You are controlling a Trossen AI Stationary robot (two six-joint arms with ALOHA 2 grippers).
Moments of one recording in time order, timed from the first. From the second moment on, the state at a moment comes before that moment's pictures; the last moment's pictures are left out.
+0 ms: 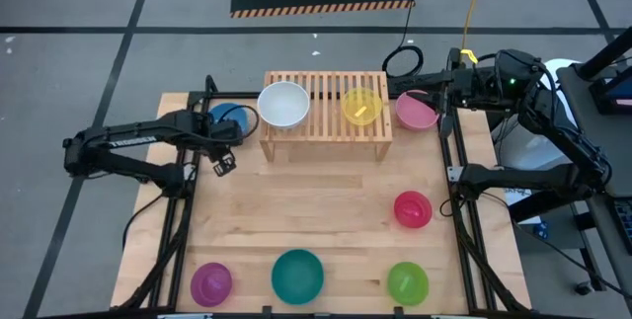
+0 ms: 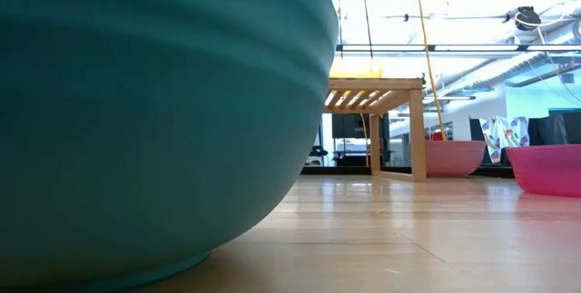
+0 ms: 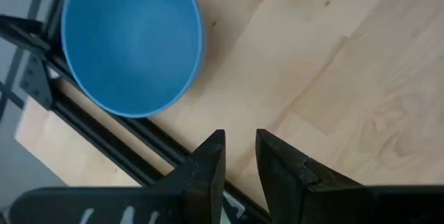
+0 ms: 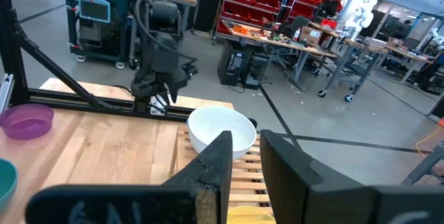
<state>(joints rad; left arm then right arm) 0.25 1.11 1.01 -1.36 -0.28 -0.32 -0.50 0.89 1.37 -0.62 -0.29 -0.30</state>
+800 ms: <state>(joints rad) 0.53 1.15 0.93 -1.24 -0.07 -0.02 -0.50 0.89 1.37 -0.62 -0.29 -0.34</state>
